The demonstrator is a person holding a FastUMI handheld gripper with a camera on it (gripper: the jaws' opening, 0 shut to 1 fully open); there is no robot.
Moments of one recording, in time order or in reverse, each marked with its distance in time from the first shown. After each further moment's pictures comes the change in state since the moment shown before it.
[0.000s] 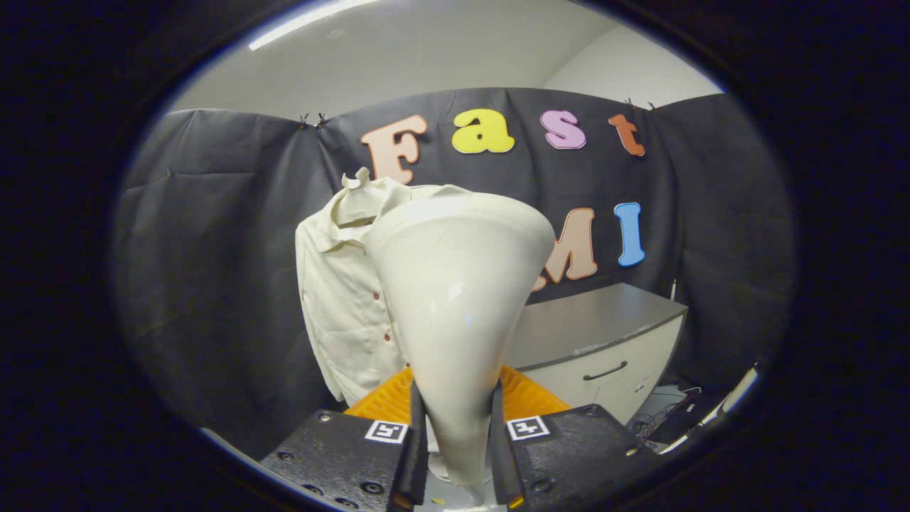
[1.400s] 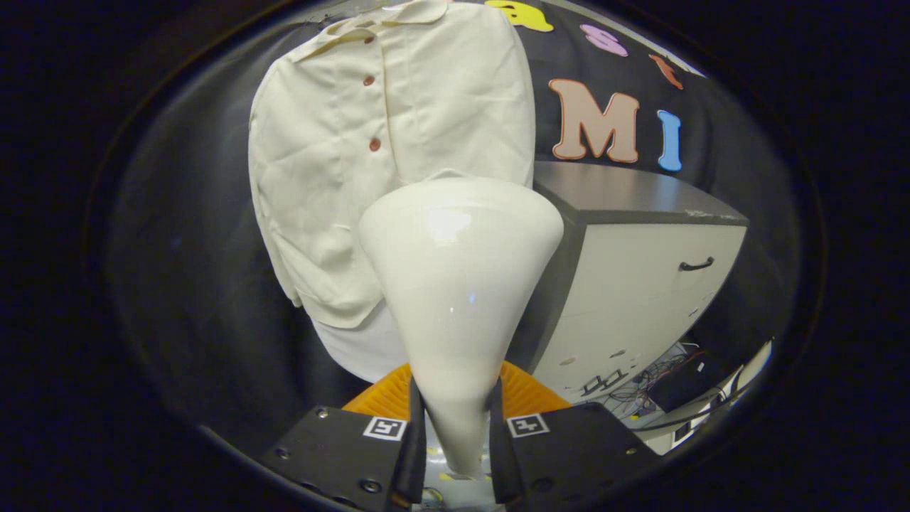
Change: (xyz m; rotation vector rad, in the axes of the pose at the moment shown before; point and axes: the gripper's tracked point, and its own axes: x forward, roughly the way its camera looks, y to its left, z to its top) arm 0.153 0.055 -0.199 -0.063 0.443 -0.094
